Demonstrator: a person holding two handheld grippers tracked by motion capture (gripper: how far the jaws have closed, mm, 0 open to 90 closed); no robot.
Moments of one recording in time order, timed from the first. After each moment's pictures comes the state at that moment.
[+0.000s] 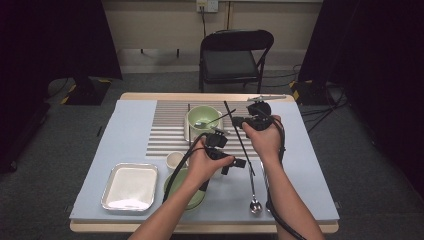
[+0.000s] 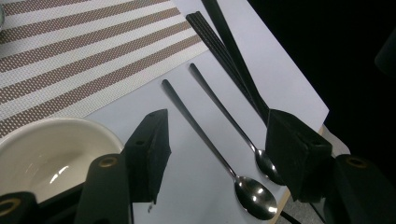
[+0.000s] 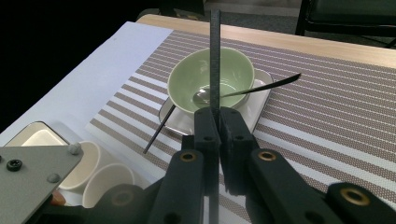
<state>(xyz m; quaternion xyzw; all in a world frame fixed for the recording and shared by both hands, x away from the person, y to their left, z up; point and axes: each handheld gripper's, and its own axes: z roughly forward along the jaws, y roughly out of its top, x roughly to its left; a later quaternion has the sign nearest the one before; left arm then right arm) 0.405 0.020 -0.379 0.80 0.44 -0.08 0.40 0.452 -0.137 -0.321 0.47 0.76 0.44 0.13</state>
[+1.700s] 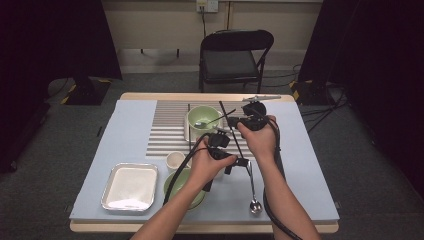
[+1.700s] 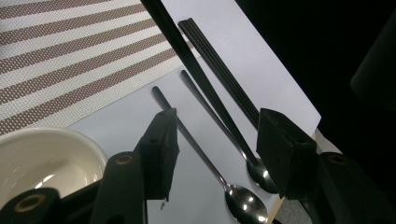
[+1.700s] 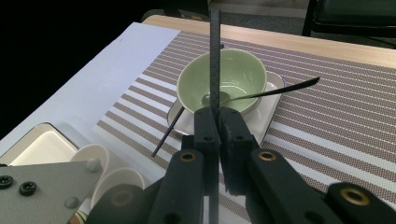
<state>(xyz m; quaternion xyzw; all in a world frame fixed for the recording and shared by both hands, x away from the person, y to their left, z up) 0.404 0.014 -0.377 0.79 0.45 -0.09 0.41 0.452 -0.126 -0.322 0.47 0.76 0.44 0.12</state>
